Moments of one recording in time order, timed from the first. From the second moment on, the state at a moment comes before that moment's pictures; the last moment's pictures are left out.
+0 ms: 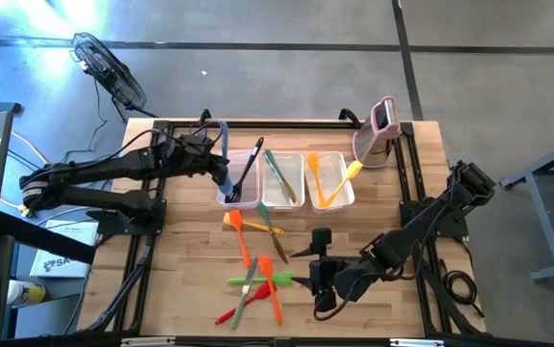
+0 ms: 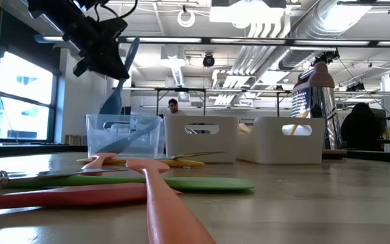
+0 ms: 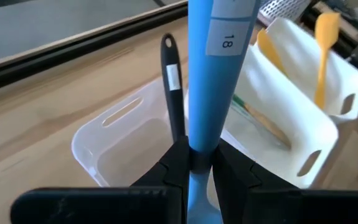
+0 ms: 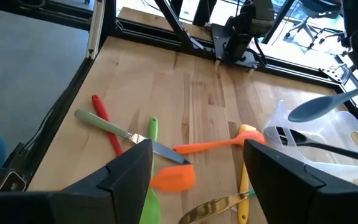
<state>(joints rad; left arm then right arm) 0.33 0.96 0.74 -0.42 -0.22 -0.54 0.64 1.63 1.28 -0.24 0.62 0.15</state>
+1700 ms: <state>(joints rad) 0.33 1.18 0.74 -0.39 -0.17 -0.52 0.64 1.63 1.28 -0.25 0.60 0.16</state>
